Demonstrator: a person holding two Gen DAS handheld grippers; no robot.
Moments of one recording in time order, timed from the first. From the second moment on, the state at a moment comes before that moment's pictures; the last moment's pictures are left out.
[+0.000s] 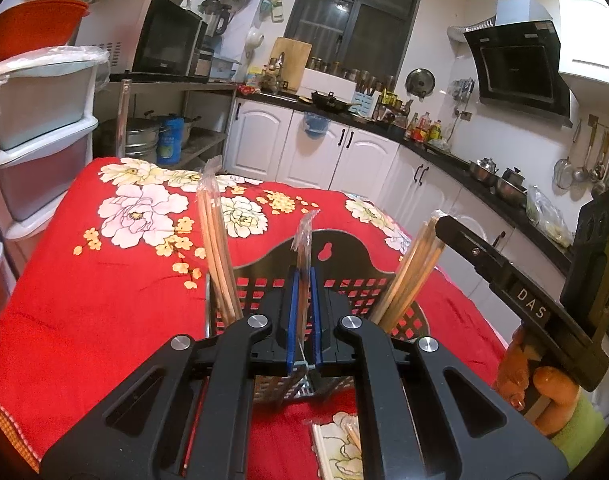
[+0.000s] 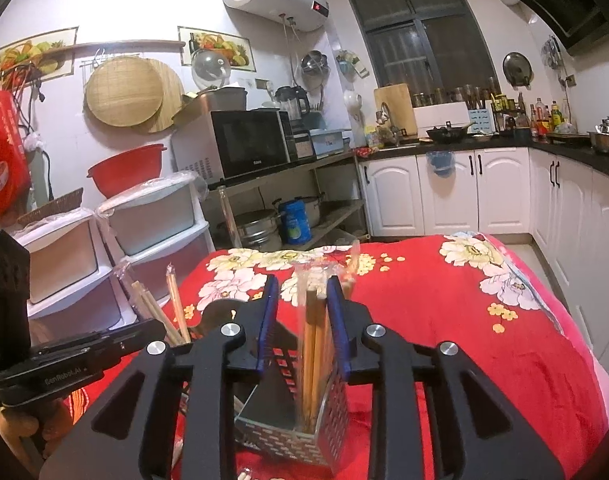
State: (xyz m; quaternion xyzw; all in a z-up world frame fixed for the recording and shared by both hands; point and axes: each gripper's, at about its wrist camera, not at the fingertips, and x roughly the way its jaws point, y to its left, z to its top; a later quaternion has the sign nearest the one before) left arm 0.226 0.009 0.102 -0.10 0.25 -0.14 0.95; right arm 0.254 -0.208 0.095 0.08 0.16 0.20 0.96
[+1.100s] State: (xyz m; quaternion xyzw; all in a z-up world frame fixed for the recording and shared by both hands) left arm 0.170 0.017 0.091 -0.07 0.26 -0.12 0.95; right arm 0.206 -0.223 0.080 0.07 0.20 0.20 0.96
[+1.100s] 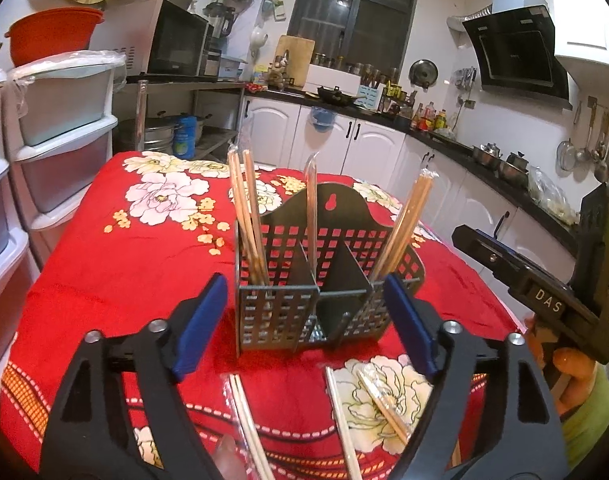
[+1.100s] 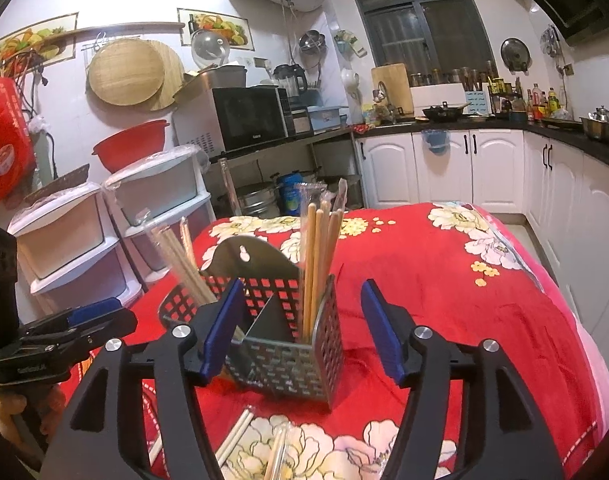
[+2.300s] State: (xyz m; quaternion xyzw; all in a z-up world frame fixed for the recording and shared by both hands) left arm 0.125 0.034 0.044 -0.05 0.32 -0.07 0.94; right arm 0.151 -0.207 0.027 0.01 0.28 0.24 0.93
